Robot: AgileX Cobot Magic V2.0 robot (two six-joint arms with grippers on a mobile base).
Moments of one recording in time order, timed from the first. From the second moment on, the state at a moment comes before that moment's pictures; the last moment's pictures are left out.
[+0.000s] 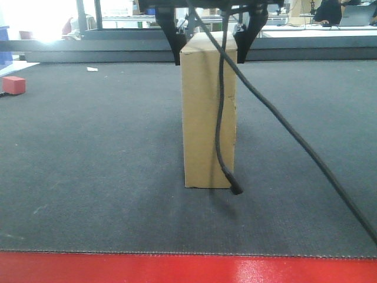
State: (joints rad) left arm -0.07 -0.01 0.03 -0.08 0.12 0.05; right arm 0.67 1.99 -1.95 -0.30 1.22 0.83
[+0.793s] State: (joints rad) left arm -0.07 -0.01 0.03 -0.08 0.12 0.05; right arm 0.42 1.72 -1.71 -0.17 1.15 0.38
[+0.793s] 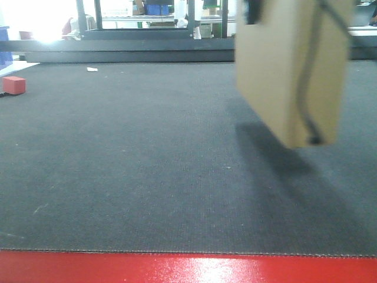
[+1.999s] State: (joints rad) left arm -0.07 -0.01 0.03 -0.08 0.12 0.05; right arm 0.19 0.21 -0.73 -0.10 0.76 0.18
